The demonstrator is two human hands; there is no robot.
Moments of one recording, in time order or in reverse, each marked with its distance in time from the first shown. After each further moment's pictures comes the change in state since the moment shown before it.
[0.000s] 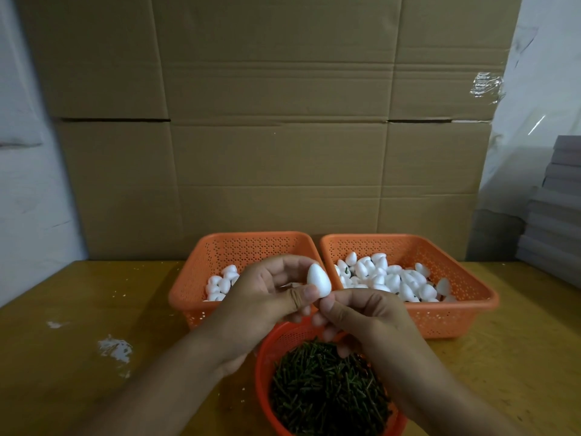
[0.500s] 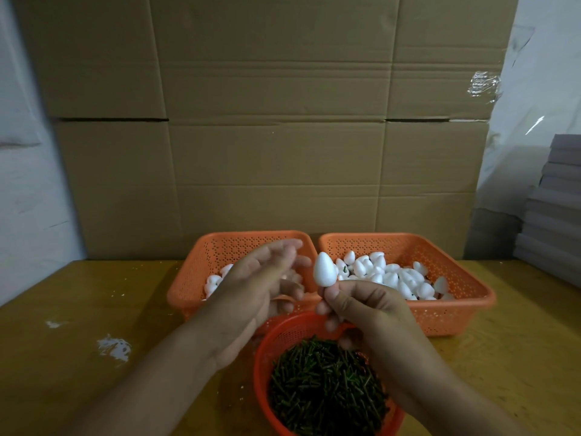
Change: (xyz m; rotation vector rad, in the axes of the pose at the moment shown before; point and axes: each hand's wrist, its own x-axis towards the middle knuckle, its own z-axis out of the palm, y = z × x) left_hand 0.003 0.004 -0.004 -0.178 0.085 -0.048; right_hand 0.000 -0.002 0.000 0.074 0.009 -0.041
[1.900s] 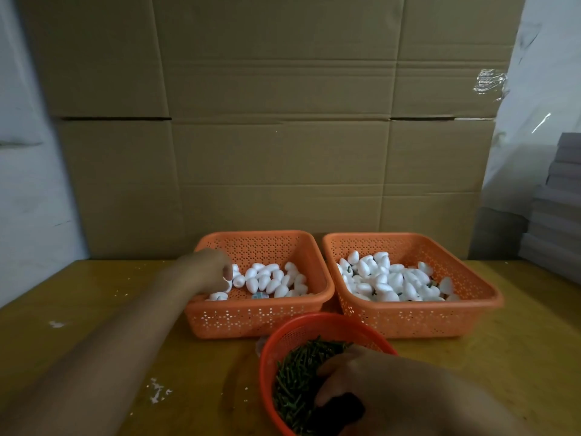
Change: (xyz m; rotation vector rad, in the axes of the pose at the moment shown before) left_hand 0.079 0.001 -0.113 1.663 -0.005 -0.404; right_hand 0.006 0.013 -0.022 -1.303 -0.785 0.015
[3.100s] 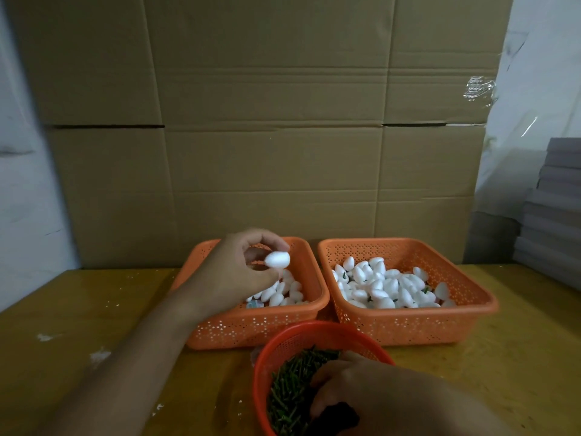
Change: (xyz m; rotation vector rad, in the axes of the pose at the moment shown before) left_hand -0.053 0.055 -0.005 -0.997 0.312 0.580; right_hand 0.012 0.023 0.018 -0.023 -0.062 -0.014
